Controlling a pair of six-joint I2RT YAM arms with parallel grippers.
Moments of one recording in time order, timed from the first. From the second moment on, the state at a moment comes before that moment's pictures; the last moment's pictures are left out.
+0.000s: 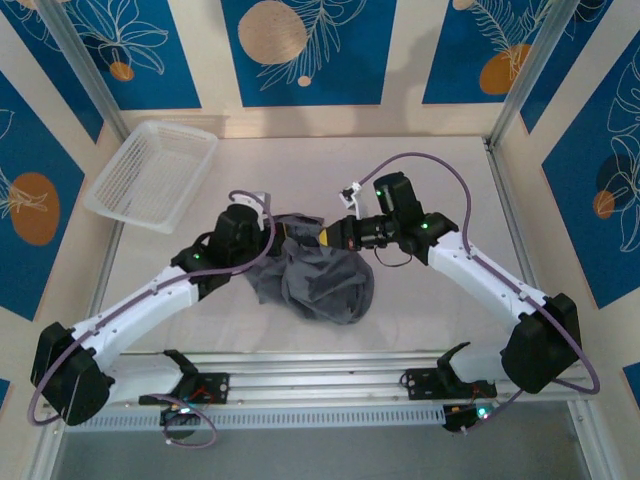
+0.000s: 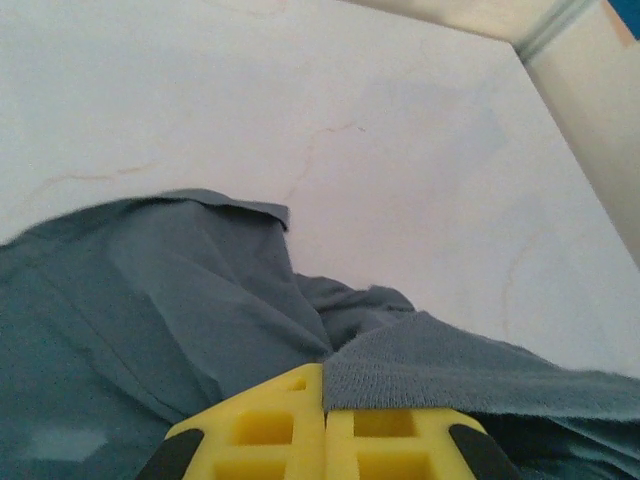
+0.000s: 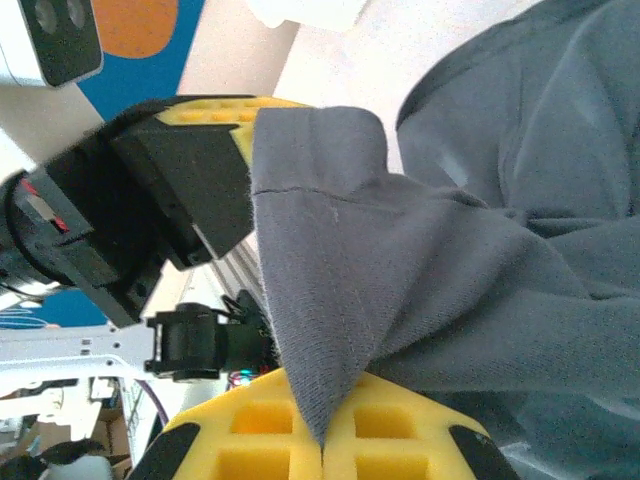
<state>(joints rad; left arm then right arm) -0.66 1.17 0.89 -0.26 -0.04 -0.56 0.54 1.32 1.08 -0.45 -0.71 0.55</state>
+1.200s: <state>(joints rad) -0.53 1.13 0.99 -0.40 0.31 -0.61 0.60 1.33 1.02 -0.60 -0.12 0.43</state>
